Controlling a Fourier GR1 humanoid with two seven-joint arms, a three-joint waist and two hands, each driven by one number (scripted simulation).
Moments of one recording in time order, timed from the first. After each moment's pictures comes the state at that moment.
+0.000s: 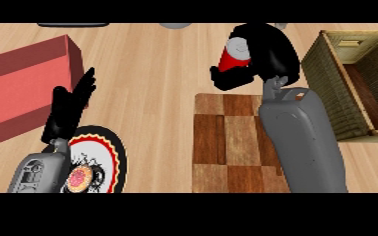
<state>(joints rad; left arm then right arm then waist) -0.21 0.20 0.07 -1.40 -0.13 -0.02 0.24 -0.73 -0.01 0.07 -1.50 0.90 0.31 0.64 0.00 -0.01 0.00</state>
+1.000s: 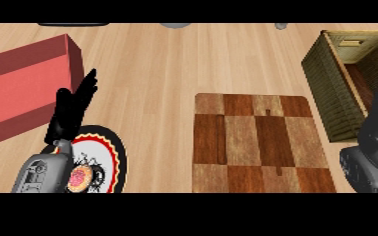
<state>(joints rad) -0.20 0.19 0.07 -1.40 -0.14 -0.01 0.23 -1.32 -0.22 -0.23 -1.54 0.76 0.40 0.96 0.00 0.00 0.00</state>
